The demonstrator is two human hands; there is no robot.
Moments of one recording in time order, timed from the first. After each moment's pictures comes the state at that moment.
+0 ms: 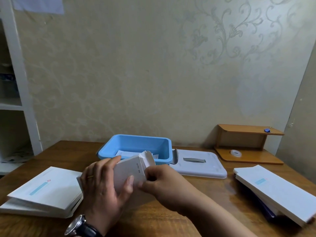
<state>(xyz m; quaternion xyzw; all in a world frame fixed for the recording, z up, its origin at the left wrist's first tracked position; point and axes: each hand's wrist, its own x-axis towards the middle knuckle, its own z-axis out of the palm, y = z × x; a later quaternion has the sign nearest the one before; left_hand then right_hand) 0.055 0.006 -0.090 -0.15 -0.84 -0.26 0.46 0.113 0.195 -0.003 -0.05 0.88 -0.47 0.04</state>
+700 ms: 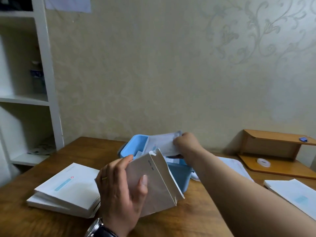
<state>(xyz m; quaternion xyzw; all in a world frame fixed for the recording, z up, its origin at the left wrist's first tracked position) 0.055 -0.005 -0.092 -0.11 -0.81 -0.35 0.46 -0.050 0.197 0.011 0.13 0.81 -0.56 -0.10</state>
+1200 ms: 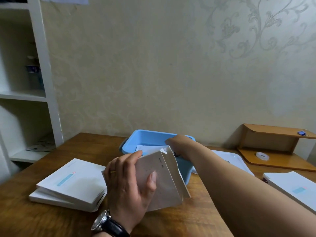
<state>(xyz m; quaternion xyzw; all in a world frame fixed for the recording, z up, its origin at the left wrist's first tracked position) 0.054 -0.001 -0.092 -0.15 -0.81 -0.32 0.47 -0.064 0.184 0.005 0.12 0.94 -0.31 0.04</state>
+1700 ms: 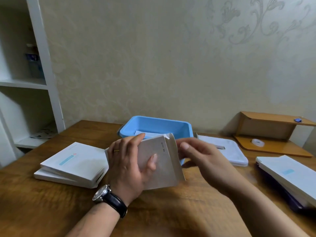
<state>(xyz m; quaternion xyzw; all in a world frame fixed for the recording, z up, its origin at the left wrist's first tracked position) 0.055 0.002 -0.090 -0.18 -0.84 -0.29 0.43 0.116 0.229 -0.013 -0.13 0.82 -0.55 -0.06</state>
